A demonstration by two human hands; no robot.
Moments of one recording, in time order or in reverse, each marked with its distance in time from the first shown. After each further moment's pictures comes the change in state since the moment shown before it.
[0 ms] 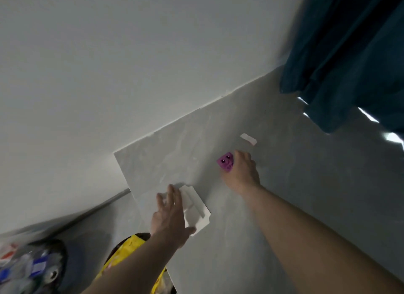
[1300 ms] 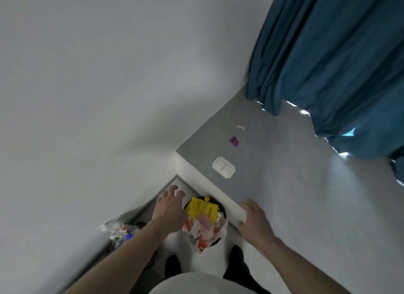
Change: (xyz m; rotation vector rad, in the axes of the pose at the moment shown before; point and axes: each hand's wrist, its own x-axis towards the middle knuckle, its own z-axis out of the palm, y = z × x) left_hand -0.326 -0.299 -0.196 -0.010 0.036 0.397; right_hand -0.532 -0.215 -0.026 0.076 -0.103 0.220
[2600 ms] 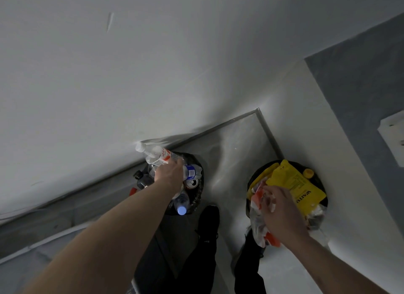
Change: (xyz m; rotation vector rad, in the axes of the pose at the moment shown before) left_hand 0.151 -0.340 0.317 0.210 -0.367 -0.526; right_hand 0.249 -0.022 0.359 -0.084 -0.166 -0.254
